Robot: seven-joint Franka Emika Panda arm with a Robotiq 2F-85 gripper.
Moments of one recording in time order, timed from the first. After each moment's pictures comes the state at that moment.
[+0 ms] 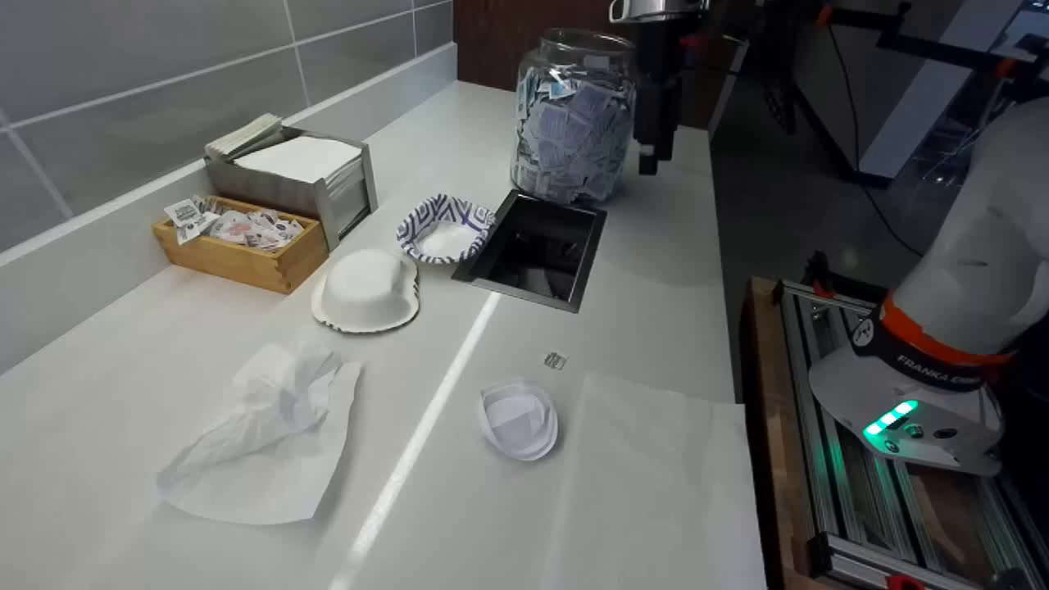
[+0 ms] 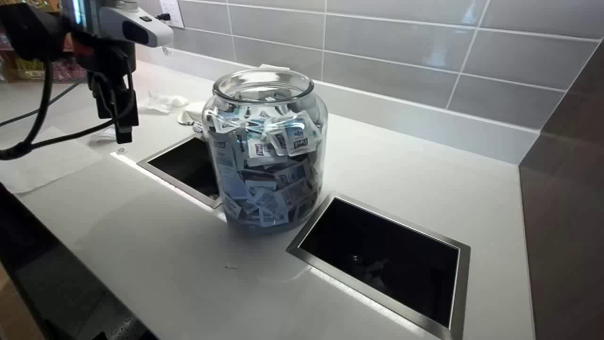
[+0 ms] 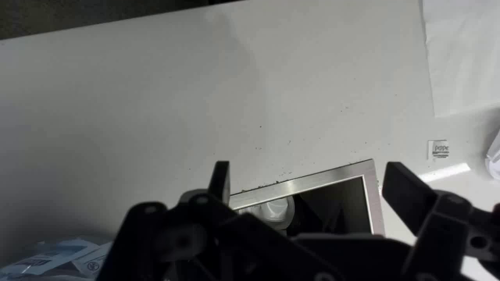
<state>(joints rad) -0.06 -0.31 -0.18 -2.46 0.07 1.91 -0.13</state>
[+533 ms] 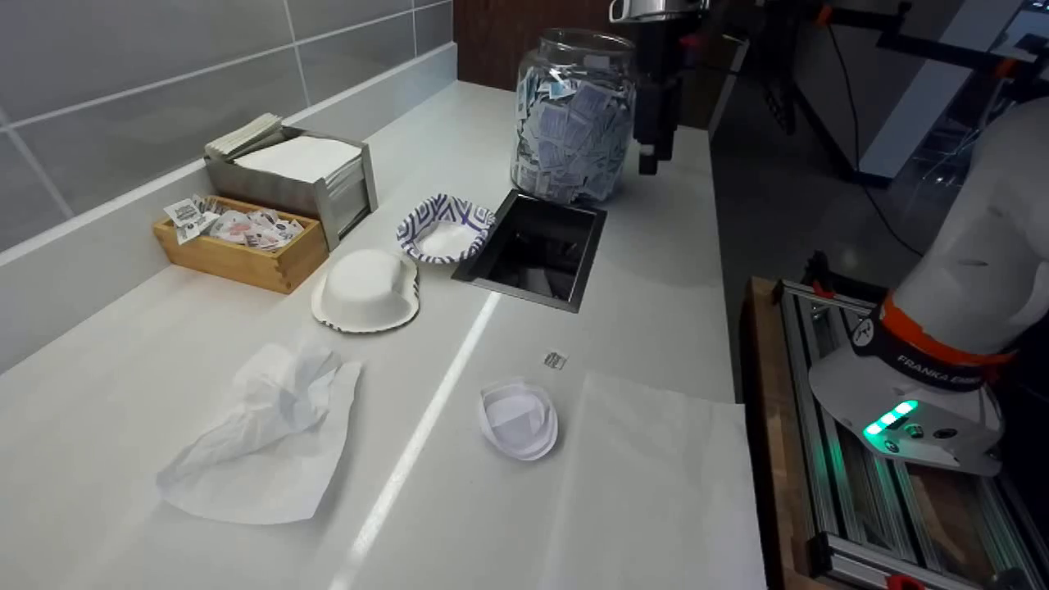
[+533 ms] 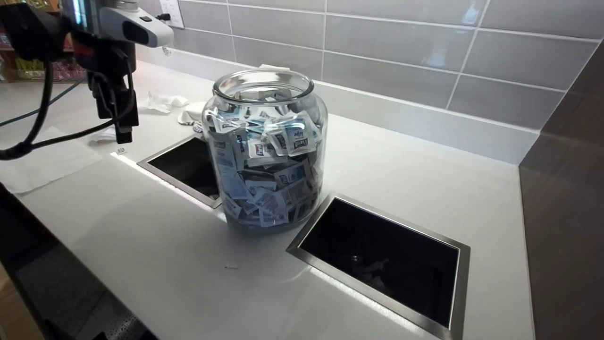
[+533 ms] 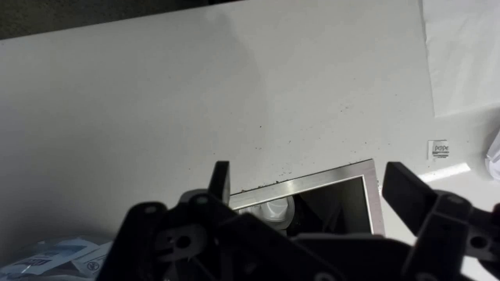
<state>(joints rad) -0.06 -0.31 -0.18 -2.46 0.07 1.91 -0.13</state>
